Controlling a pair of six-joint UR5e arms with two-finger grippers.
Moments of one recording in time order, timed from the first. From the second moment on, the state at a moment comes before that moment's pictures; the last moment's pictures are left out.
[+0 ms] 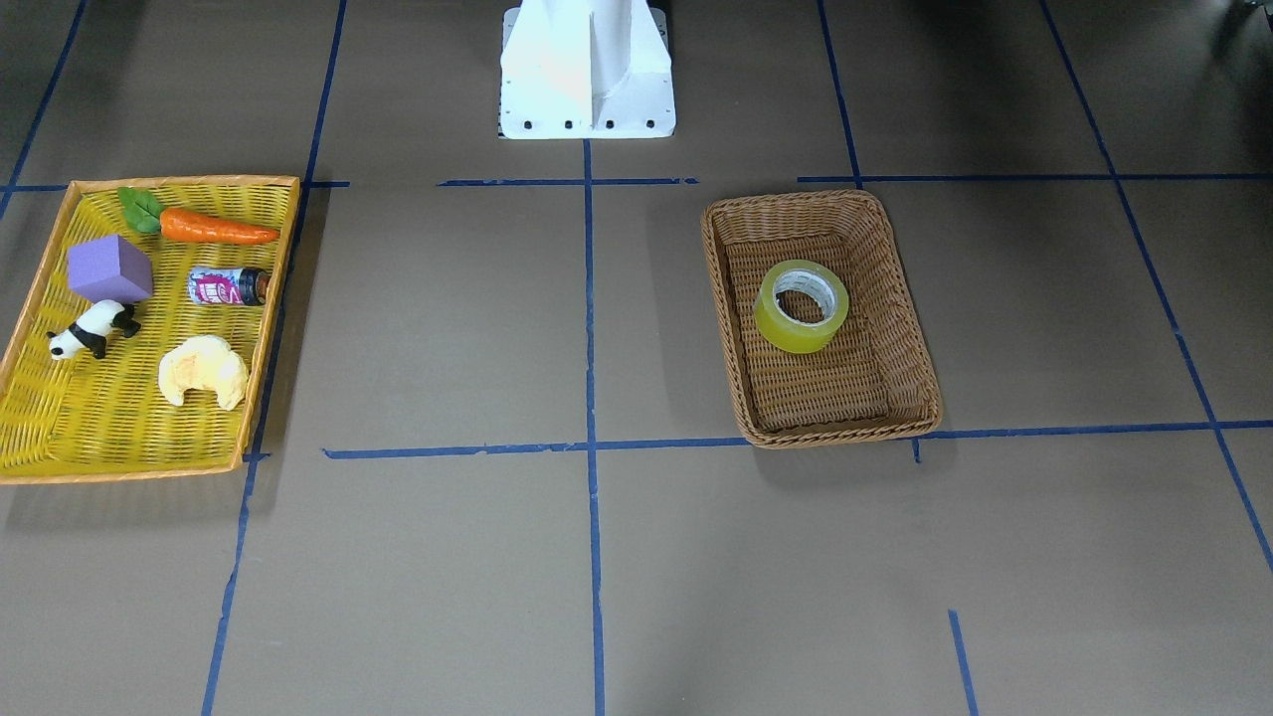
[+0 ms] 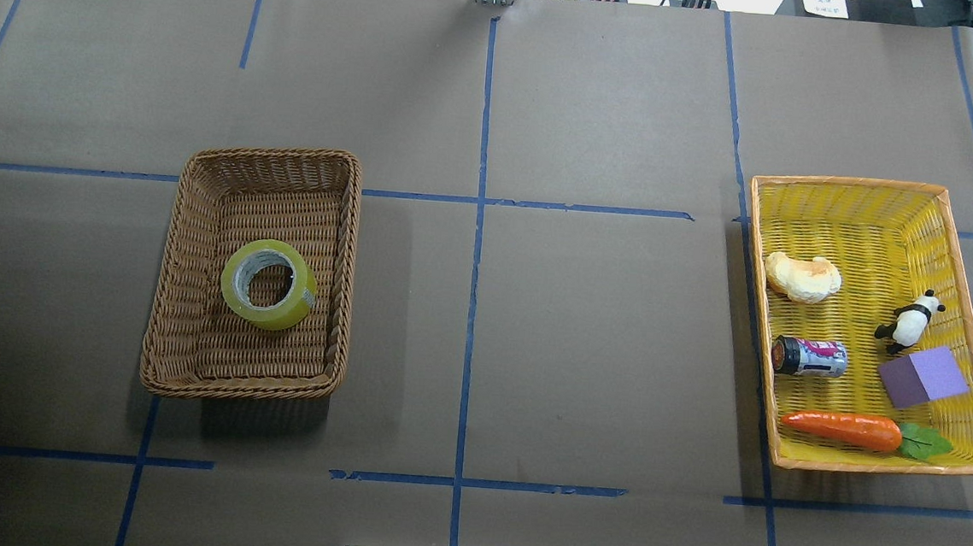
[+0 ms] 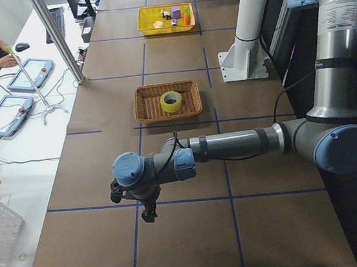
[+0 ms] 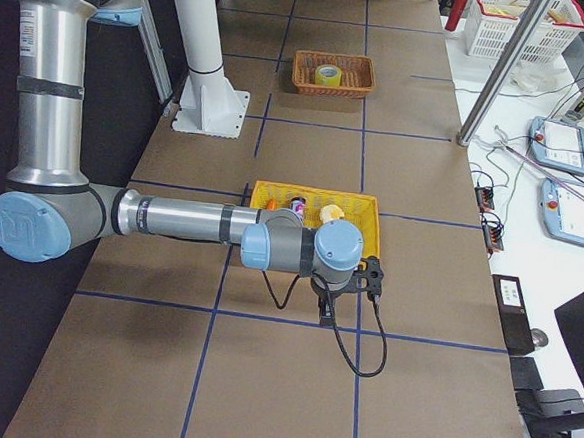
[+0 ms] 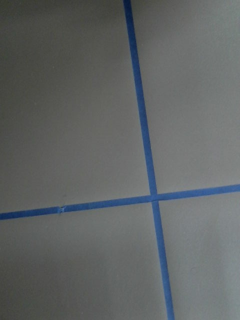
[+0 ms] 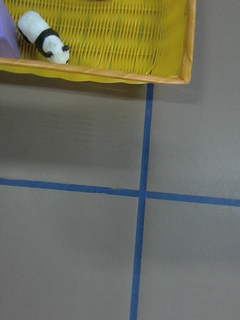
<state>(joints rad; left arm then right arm) -1.60 -1.62 -1.49 -1.51 -2.41 0.23 1.58 -1.62 1.62 -1.53 2.45 -0.05</state>
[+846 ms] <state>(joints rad) -1.61 -1.61 -1.54 -1.51 -2.41 0.21 1.58 -1.61 1.62 -1.53 2.45 -0.05</state>
